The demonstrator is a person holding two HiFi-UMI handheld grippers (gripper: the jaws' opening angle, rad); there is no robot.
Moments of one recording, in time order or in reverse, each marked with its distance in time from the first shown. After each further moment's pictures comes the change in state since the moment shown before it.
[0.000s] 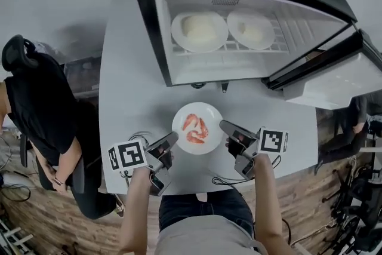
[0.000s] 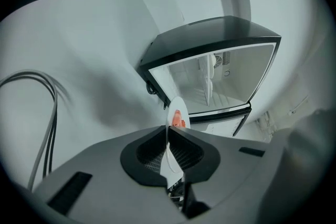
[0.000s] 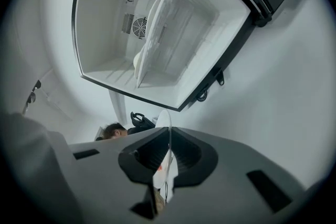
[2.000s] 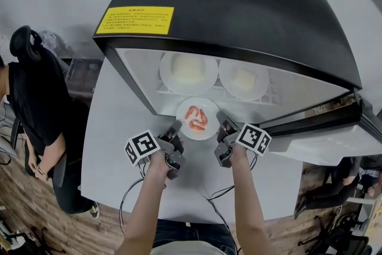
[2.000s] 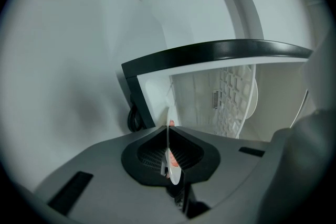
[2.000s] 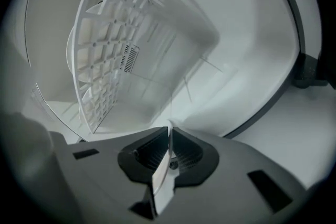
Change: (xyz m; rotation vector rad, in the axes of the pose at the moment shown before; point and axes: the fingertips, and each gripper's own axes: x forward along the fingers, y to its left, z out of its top) left arm 0.134 0.004 0.095 -0.214 -0.463 -0.049; right arm 0.054 -0.091 0.164 -0.067 -0.170 -0.122
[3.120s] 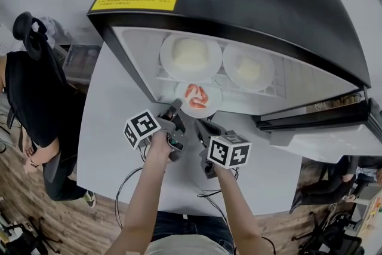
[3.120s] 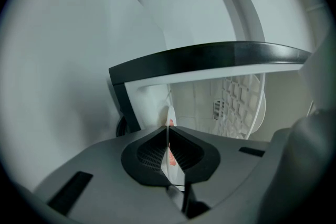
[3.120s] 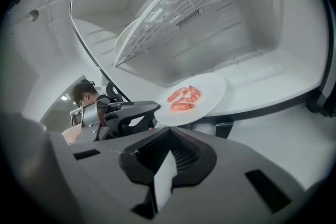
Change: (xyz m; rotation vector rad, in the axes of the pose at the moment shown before) left arm 0.019 -0.010 0.020 -0.043 -0.082 -0.010; right arm -0.004 0.046 -0.095 -0.492 0.258 -0.071
